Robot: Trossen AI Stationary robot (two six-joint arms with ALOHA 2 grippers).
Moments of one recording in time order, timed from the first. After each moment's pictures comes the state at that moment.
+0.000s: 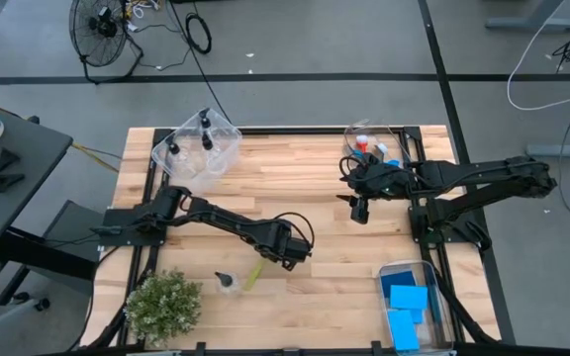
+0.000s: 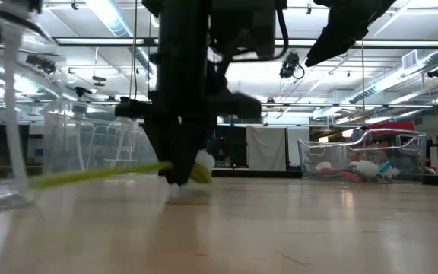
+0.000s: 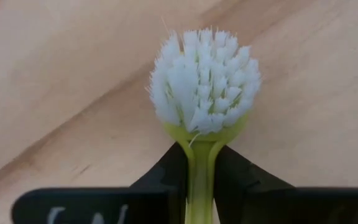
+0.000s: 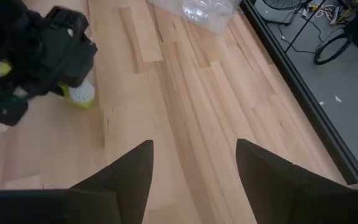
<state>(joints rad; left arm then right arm) -0.23 2.18 1.65 -1.01 -0.12 -1.21 0.04 1.06 0.94 -0.61 0.30 0.10</state>
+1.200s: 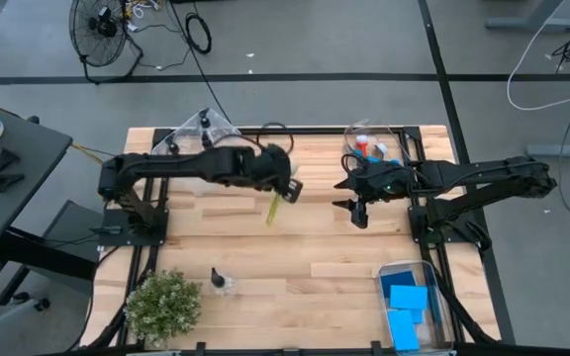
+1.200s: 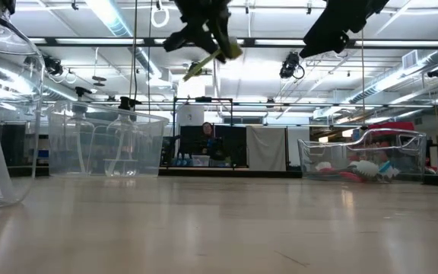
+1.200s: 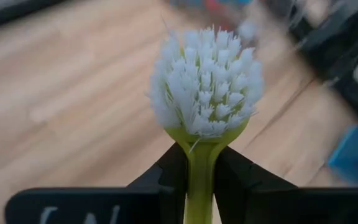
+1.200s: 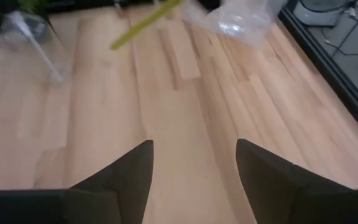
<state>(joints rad) 0.05 1.73 1.66 -0.81 -0.28 -0.82 0.04 1.06 0.94 -0.54 0.15 0.15</state>
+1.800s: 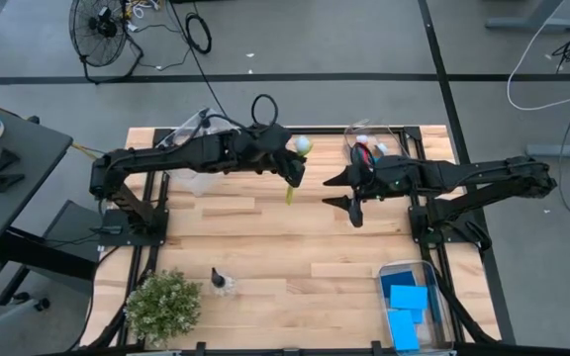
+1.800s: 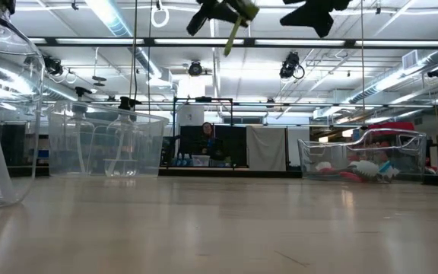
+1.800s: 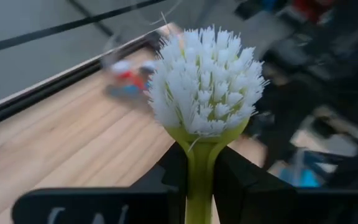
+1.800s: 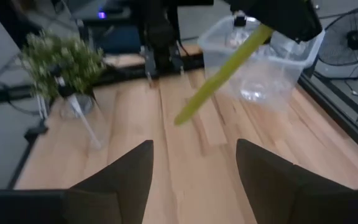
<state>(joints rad) 0.12 1.65 1.66 -0.50 -0.22 -0.59 0.04 1.06 0.94 -0.27 0.09 0.16</state>
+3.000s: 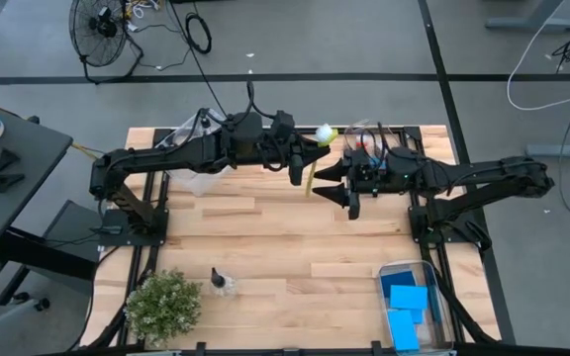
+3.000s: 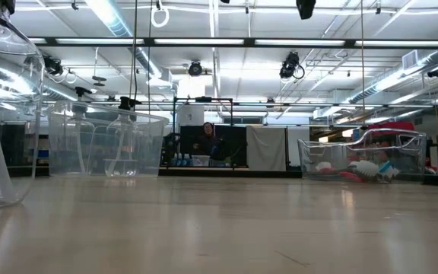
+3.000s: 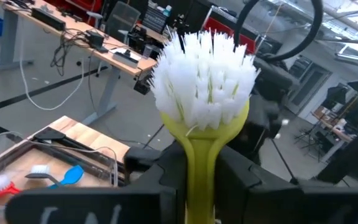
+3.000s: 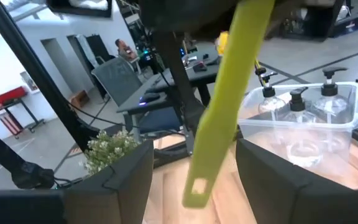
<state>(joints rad) 0.11 1.66 1.66 0.00 0.00 -0.46 0.03 1.10 0.94 0.11 0.03 0.36</state>
